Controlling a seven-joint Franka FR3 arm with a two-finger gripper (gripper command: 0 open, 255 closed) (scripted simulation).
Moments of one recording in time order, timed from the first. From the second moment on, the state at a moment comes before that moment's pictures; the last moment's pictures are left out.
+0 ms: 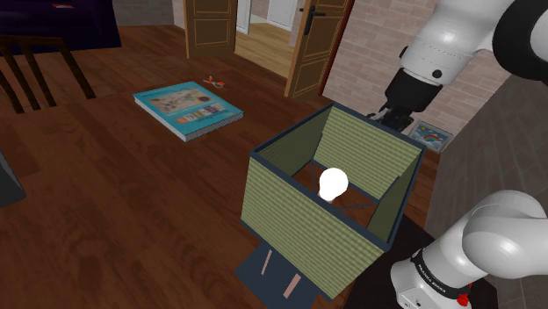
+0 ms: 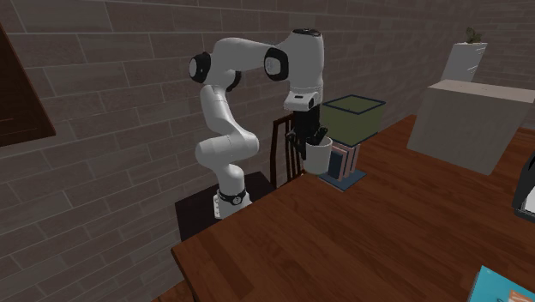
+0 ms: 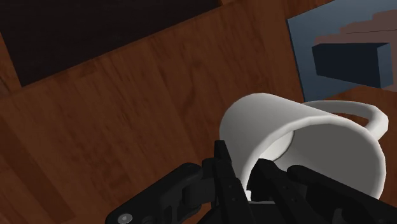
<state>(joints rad) -0.01 -0.87 0.36 -2.43 0.32 1.66 0.38</state>
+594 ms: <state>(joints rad) -0.02 -0.83 0.35 -2.32 0.29 1.67 0.37</state>
